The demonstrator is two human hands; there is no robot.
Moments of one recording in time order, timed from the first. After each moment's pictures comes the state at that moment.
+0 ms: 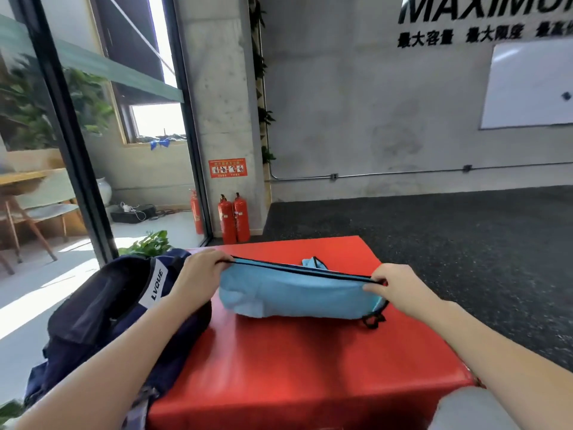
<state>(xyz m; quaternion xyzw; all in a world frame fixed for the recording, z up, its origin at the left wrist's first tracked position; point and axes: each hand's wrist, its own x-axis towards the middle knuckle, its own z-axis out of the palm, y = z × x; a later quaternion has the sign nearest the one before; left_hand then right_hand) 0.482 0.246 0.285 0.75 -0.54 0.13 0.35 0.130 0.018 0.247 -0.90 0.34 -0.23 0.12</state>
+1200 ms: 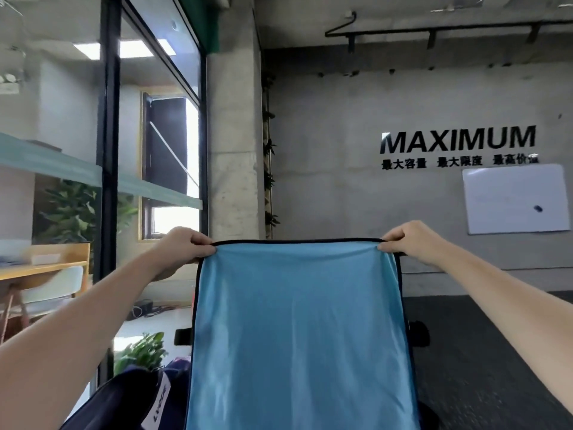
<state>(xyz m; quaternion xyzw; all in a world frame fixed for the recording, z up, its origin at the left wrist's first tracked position) 0.461 0.322 0.580 0.69 -0.52 0.01 0.51 0.073 0.048 0.577 -0.85 0.30 -0.38 0.20</state>
